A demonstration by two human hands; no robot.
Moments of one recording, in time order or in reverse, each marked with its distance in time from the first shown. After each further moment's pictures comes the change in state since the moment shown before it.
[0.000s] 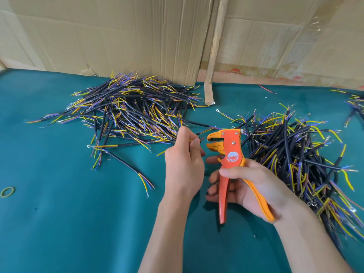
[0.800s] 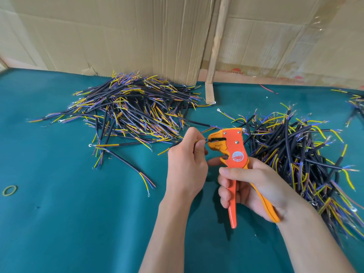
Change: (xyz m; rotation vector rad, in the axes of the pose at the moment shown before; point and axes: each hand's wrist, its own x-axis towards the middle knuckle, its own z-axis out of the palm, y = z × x) left_hand 0.000 0.001 -0.002 0.059 -0.058 0.114; right_hand -0.004 -0.002 0.001 -0.054 -0.017 -0.032
